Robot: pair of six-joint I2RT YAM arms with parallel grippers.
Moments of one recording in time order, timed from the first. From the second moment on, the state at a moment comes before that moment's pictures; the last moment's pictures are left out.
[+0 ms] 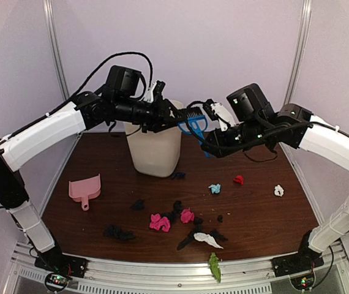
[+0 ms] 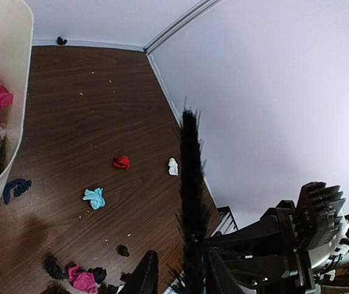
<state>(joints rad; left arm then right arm) -0.81 1.69 1.76 -0.49 0.36 -0.79 0.91 1.45 1.55 -0.77 0.07 0.32</state>
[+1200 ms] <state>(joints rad) -0.74 1.64 1.83 -0.18 0.39 -0.83 0.71 1.20 1.39 -0.32 -0.12 0.67</state>
